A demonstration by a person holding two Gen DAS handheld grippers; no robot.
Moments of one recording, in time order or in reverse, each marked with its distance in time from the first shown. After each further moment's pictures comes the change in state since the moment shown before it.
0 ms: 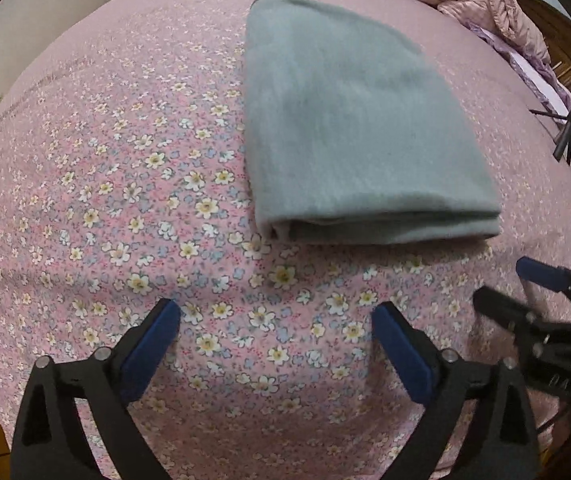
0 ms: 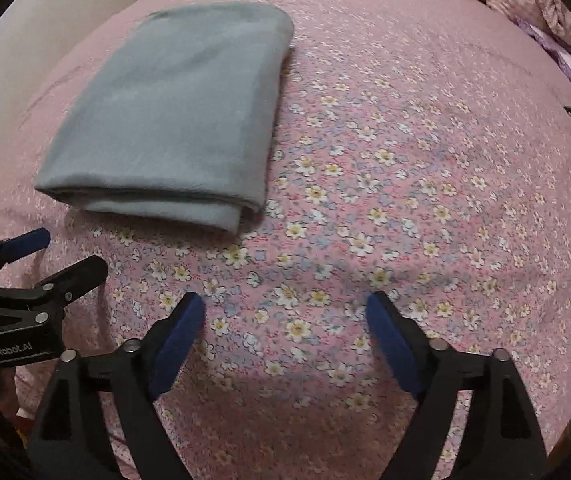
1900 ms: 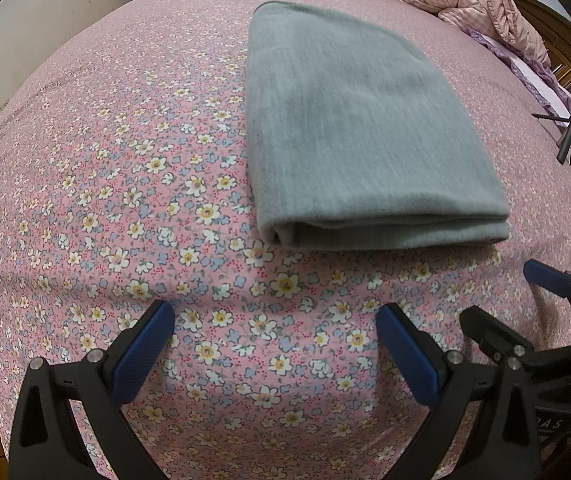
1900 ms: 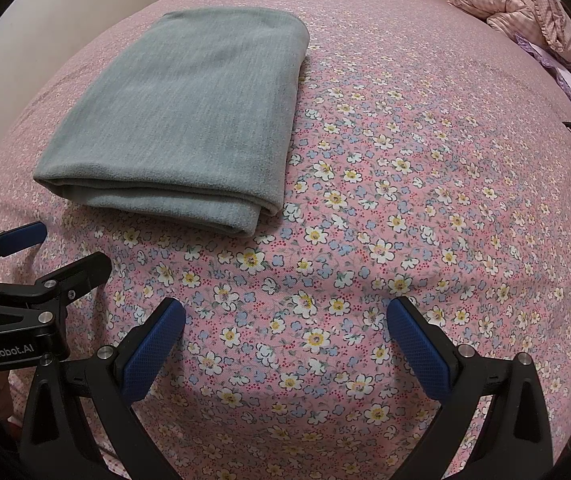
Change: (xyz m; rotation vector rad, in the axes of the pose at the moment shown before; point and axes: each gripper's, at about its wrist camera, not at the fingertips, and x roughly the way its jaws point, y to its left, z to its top) left arm 0.001 -0.016 -0.004 -0.001 -0.047 0.023; right arm 0.010 0.023 -0.007 -0.010 -0.062 -0.021
